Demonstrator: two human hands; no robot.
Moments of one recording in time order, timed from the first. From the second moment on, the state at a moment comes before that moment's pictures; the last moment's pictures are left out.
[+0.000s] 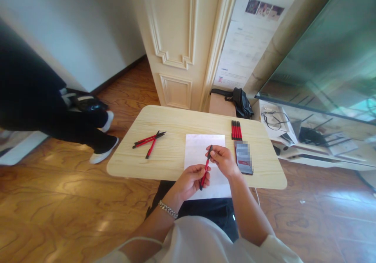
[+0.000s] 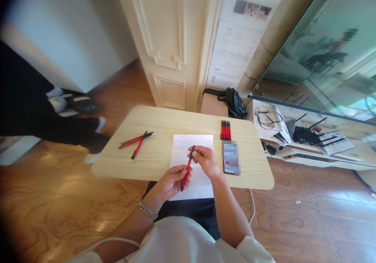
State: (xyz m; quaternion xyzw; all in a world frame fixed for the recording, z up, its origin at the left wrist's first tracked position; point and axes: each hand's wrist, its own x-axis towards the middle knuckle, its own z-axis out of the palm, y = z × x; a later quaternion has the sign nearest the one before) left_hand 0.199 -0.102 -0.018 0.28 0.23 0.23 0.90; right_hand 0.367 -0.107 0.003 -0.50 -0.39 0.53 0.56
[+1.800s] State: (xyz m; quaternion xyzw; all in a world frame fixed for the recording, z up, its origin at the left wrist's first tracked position) left_hand 0.210 -0.103 -0.032 0.41 0.38 0.30 0.78; right_hand 0.355 -0.107 -0.010 -0.59 -0.36 0.43 0.58
